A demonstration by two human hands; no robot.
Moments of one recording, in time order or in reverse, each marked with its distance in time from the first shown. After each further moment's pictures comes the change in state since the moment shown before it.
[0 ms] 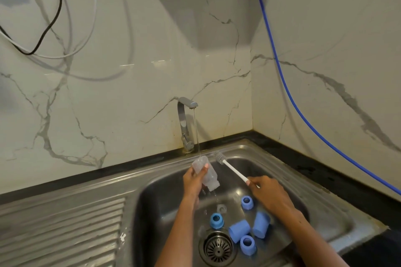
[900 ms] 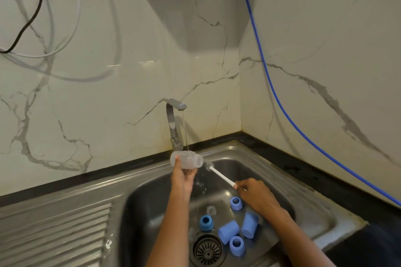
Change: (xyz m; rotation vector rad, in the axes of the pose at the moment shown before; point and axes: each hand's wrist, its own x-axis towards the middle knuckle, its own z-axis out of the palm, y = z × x) left_hand 0.022 0.021 0.013 -0.794 0.119 -0.222; right_hand 0.002 -0.001 0.002 -0.001 -0.091 0.031
